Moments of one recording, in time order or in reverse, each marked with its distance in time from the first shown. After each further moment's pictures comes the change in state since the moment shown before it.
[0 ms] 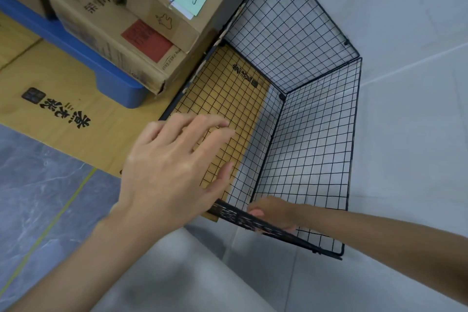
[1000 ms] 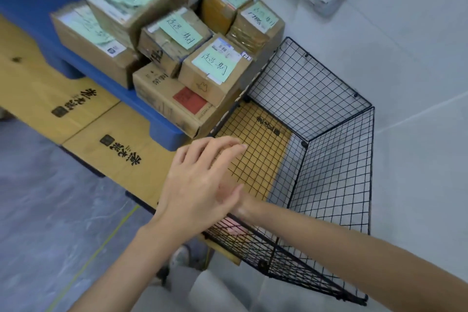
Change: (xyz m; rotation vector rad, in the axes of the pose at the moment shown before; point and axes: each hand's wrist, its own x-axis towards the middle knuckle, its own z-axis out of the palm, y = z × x) left_hand 0.000 0.004 -0.006 0.017 -0.008 -0.037; right_hand -0.001 -0.159 -0.106 0.706 0.554 -0.428
